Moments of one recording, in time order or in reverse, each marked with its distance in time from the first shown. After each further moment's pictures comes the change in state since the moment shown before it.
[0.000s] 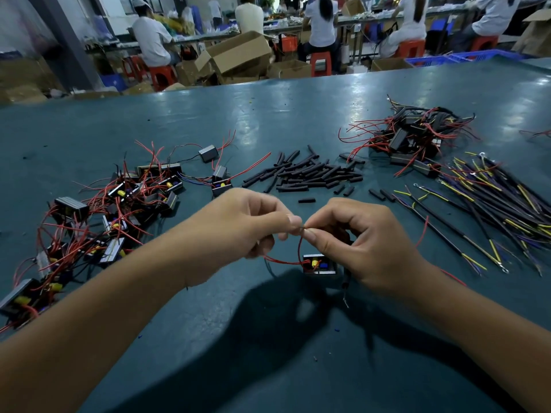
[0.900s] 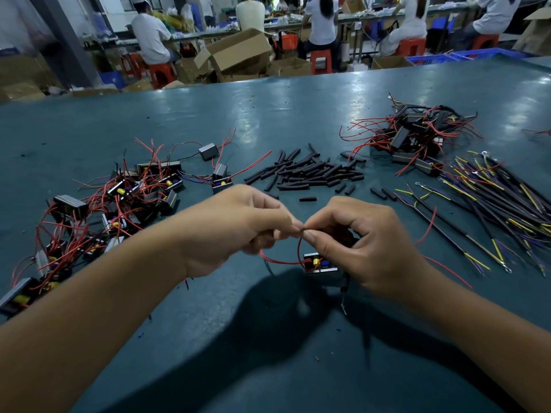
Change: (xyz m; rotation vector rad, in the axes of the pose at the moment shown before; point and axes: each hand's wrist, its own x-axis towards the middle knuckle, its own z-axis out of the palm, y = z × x) left_hand 0.007 0.004 -0.003 -0.046 -0.099 -0.078; right_hand -0.001 -0.004 0.000 -0.105 0.017 -0.066
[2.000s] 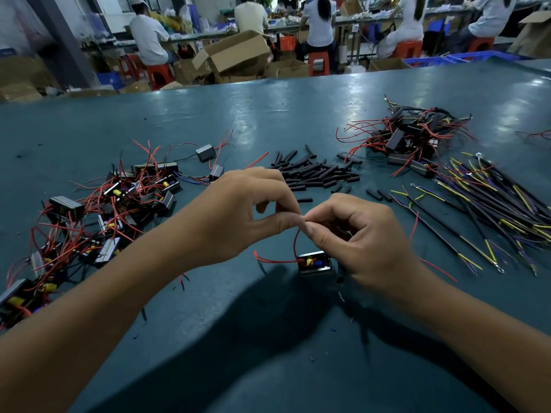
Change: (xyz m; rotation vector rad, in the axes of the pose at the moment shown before) left_hand 0.002 0.002 -0.009 0.722 0.181 0.635; right_hand -0.002 0.003 0.003 0.096 0.074 0.101
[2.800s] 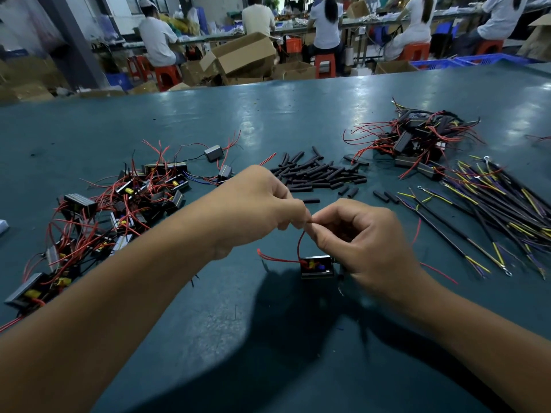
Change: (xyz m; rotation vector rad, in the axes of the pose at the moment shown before) left_hand 0.013 0.015 0.000 -0.352 -0.053 -0.661; right_hand -0.002 -0.001 0.011 0.102 0.031 0.129
